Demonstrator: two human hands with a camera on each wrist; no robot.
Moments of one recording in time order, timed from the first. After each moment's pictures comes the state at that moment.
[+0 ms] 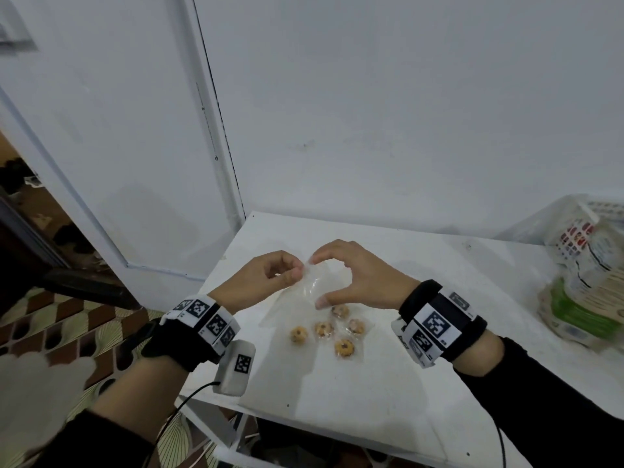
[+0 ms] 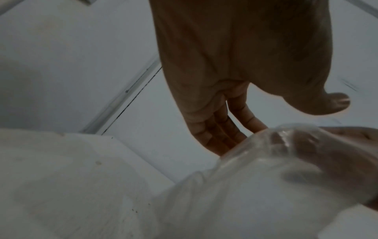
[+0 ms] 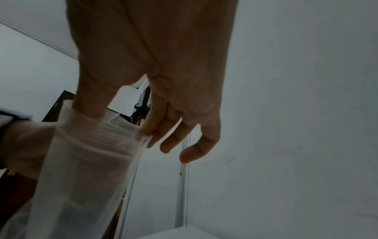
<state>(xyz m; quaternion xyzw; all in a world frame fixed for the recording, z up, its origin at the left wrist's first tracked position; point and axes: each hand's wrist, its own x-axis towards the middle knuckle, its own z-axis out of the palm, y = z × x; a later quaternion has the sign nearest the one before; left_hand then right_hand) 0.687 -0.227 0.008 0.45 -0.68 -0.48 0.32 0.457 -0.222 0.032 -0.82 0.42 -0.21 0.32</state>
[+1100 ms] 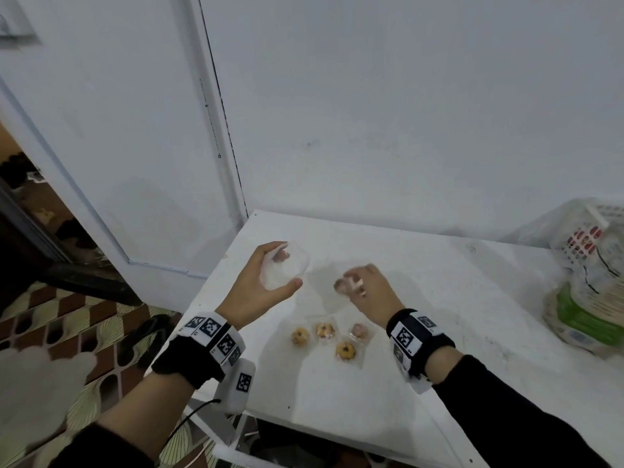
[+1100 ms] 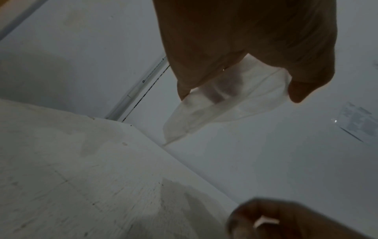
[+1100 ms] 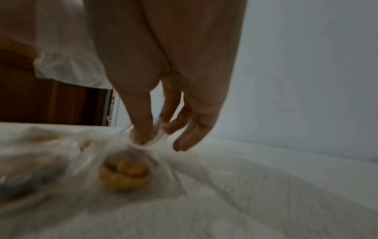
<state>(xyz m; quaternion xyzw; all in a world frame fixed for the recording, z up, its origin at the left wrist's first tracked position) 0.687 -0.217 -0.019 0.51 -0.66 -0.34 0.44 0.446 -0.256 -0.071 -0.72 0.57 -0.28 0.28</state>
